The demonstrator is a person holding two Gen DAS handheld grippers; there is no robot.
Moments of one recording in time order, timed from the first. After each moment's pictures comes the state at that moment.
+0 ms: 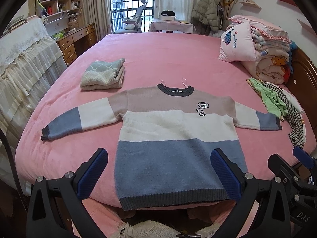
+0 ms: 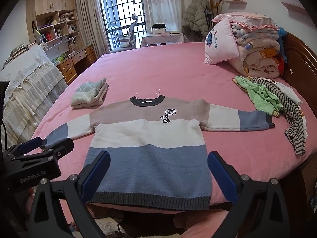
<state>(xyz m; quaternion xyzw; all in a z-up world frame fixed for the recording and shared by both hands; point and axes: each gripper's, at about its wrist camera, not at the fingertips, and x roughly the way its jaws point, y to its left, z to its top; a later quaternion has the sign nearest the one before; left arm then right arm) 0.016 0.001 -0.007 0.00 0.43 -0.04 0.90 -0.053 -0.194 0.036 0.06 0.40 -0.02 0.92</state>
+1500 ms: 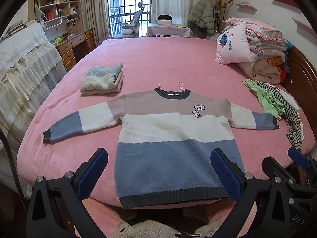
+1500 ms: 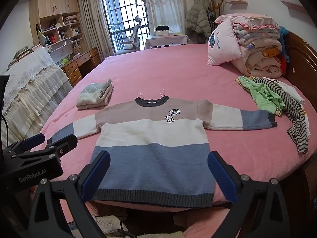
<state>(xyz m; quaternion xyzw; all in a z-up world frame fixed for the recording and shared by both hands) -0.005 0.001 0.004 0.00 0.41 -0.05 0.91 -0.068 -0.191 0.039 0.07 0.39 -0.01 0.92</state>
